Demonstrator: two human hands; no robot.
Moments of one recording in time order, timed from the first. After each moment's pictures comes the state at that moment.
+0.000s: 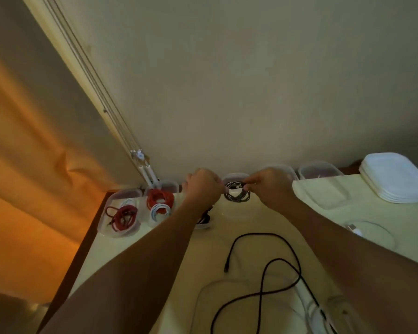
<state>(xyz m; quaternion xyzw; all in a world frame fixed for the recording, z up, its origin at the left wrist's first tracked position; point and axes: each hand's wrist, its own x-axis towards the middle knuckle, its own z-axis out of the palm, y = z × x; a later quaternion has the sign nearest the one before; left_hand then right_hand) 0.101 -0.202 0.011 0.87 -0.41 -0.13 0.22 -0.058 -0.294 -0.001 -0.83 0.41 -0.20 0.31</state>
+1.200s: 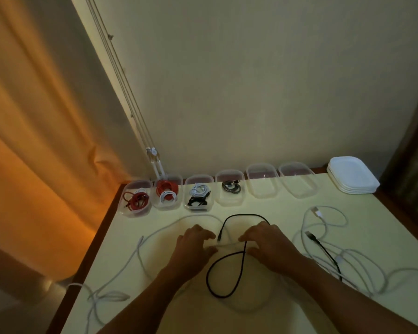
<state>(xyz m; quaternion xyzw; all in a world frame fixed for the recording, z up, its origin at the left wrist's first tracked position) 0.024 -0.010 -0.041 0.82 -0.53 -0.14 0.17 -0.177 -0.150 -0.035 -0.95 0.26 -0.05 0.17</state>
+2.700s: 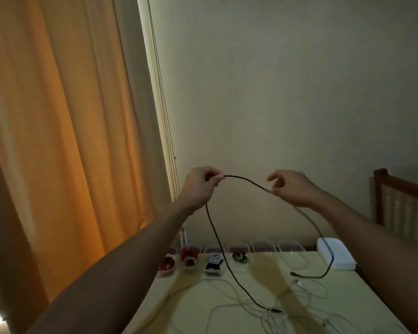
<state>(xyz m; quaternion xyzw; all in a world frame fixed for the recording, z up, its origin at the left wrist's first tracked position) -0.023 0.046 0.344 0.66 -0.54 0.01 0.52 -0.239 -0.110 0.345 -0.87 0.36 -0.28 0.18</state>
